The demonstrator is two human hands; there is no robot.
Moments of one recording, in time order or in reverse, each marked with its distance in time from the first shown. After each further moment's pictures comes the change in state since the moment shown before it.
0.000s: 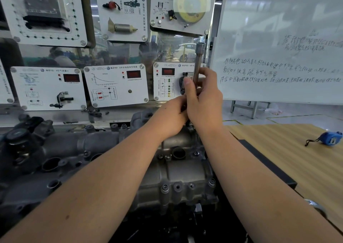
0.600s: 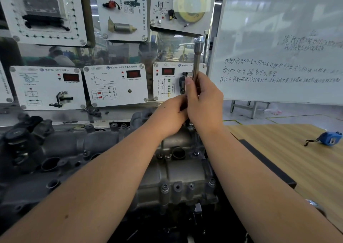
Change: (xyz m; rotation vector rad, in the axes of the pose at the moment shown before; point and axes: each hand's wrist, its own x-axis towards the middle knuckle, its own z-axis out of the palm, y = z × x) left_hand 0.001 -0.004 -0.001 -0.045 0.018 -0.005; right_hand 0.000 -0.002 -0.002 -0.025 -0.030 -0.033
